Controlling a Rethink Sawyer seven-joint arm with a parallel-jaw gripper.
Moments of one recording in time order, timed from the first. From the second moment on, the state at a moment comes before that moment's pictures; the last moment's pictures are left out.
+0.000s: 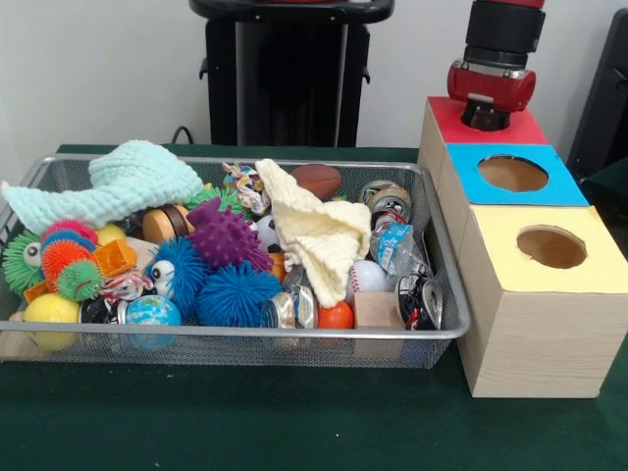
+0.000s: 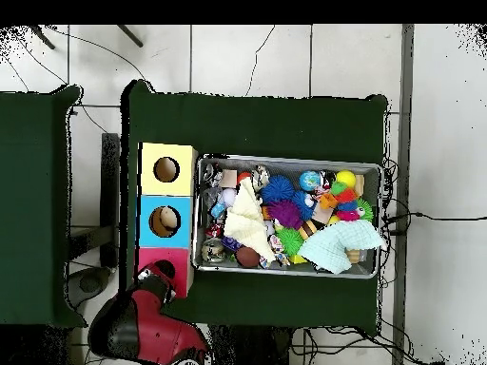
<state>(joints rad) 0.26 -0.68 -0.01 2.30 0.54 -0.33 2.22</state>
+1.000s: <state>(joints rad) 0.47 -0.83 -0.25 2.27 0.56 0.05 2.22</state>
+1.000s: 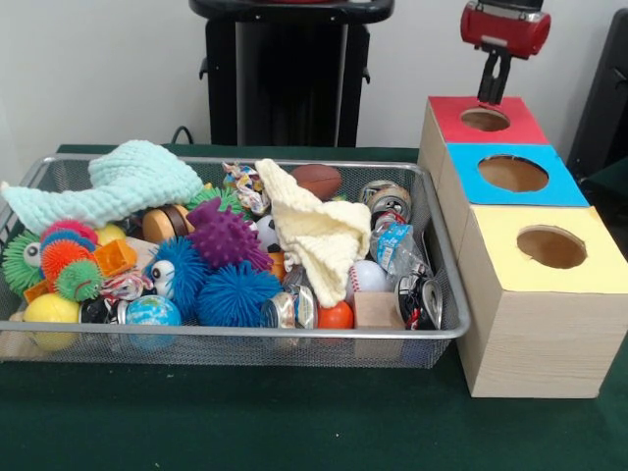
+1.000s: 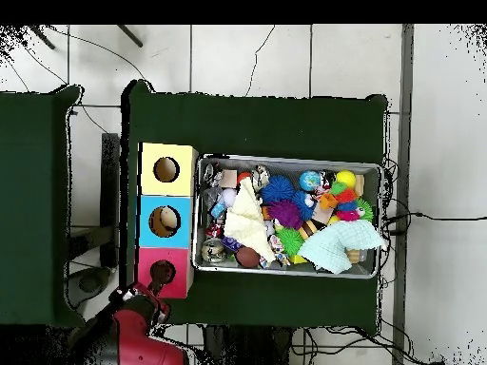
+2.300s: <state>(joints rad) -0.10 -0.96 -0.16 2.11 0.25 0.31 2.22</state>
